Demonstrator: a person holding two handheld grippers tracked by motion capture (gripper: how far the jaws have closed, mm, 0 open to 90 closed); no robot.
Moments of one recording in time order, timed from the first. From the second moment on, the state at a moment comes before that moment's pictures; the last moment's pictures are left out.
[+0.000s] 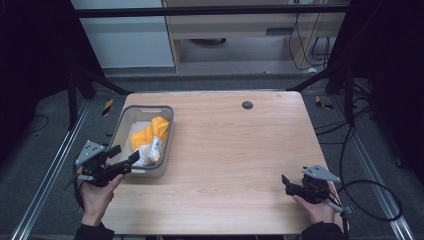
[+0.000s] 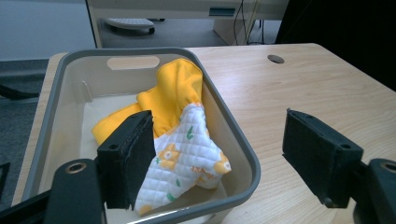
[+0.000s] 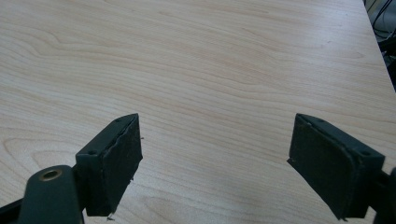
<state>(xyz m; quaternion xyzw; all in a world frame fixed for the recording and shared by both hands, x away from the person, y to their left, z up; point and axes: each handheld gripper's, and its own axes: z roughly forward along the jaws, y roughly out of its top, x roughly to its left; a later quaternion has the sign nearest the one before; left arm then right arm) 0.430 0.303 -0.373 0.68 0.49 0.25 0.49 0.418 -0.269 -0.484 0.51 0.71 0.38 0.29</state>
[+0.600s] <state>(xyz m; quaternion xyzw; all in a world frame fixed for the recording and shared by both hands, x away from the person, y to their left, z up) 0.454 0.298 -0.368 0.68 0.50 0.25 0.47 0.419 -0.270 -0.484 0.51 0.71 0.38 0.29</state>
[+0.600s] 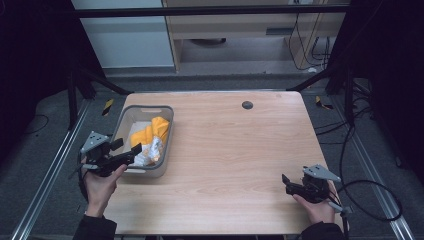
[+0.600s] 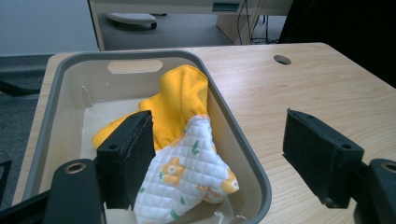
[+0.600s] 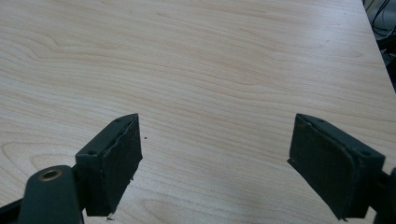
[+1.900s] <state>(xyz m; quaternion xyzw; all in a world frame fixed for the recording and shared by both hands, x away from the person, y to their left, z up) 0.522 0.273 -0.389 0.73 0.53 0.22 0.37 0.421 -0.270 -0.485 0.52 0.72 0.38 0.28</state>
